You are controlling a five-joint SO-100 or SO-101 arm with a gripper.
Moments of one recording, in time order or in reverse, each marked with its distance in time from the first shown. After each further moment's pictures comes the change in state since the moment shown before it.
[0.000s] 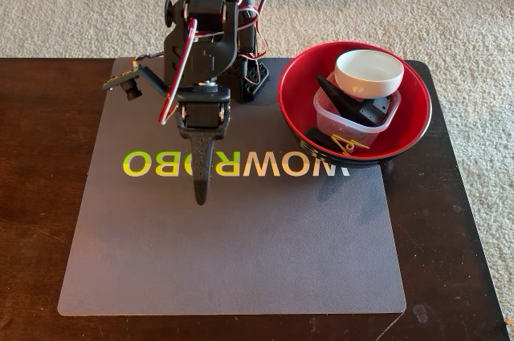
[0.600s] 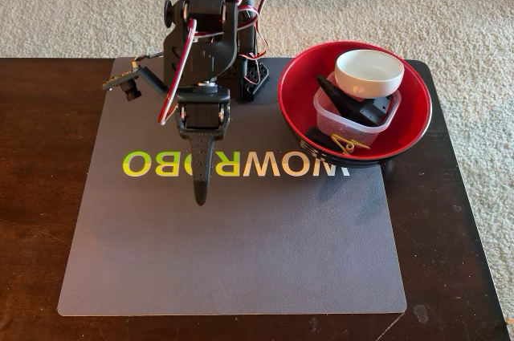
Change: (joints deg) arm 0.0 -0.2 0.0 -0.4 0.4
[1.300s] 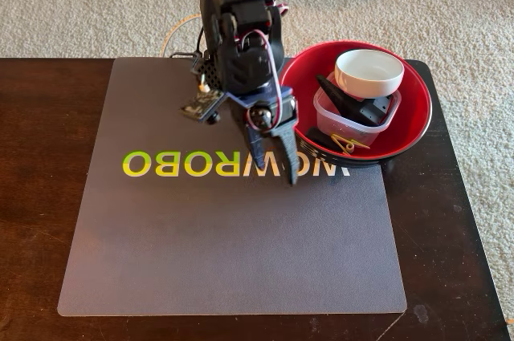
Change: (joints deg) arm -19.2 8.8 14.4 2.5 24.3
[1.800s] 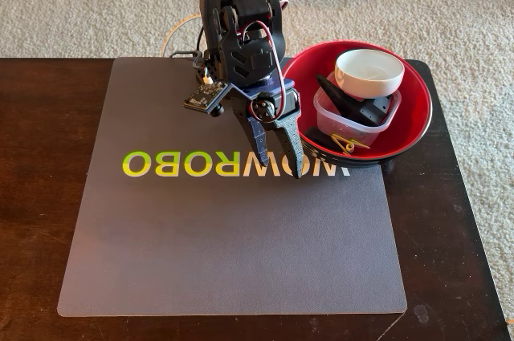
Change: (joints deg) arm -0.3 1.4 0.5 0.0 0.4
